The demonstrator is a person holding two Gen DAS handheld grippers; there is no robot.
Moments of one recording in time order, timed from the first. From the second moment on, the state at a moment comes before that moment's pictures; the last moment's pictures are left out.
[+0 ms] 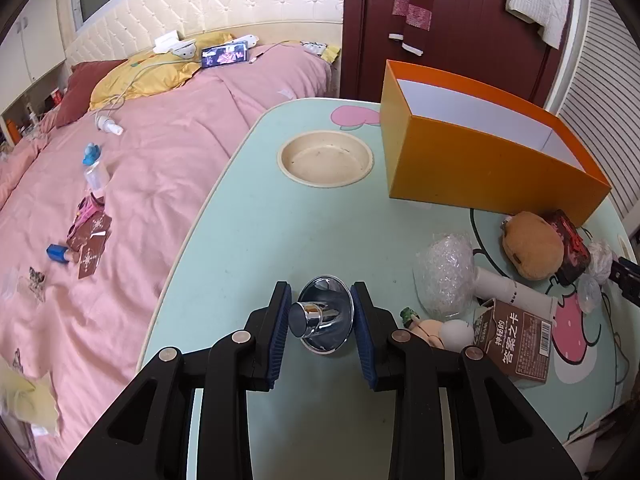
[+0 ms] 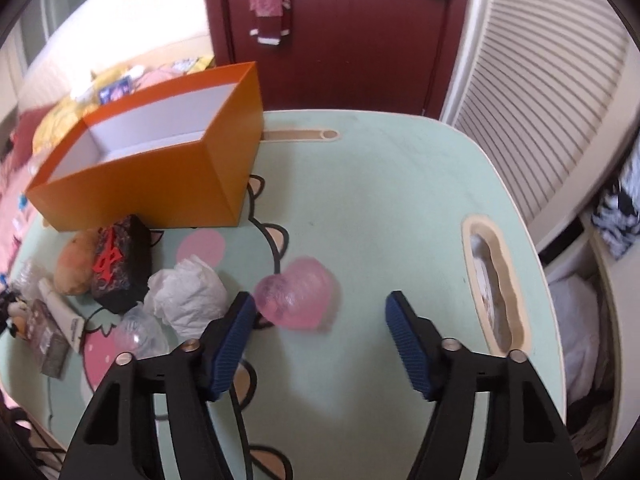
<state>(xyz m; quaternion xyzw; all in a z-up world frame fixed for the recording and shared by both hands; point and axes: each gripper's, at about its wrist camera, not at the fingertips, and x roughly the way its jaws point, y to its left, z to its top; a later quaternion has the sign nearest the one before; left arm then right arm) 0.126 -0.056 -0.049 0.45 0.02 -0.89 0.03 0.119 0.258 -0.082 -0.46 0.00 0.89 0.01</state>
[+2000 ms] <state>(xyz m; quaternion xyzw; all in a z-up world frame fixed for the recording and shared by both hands) 0.061 0.010 0.060 0.35 0.05 -0.93 -0.10 0.102 0.170 -0.013 -0.35 0.05 0.93 -0.11</state>
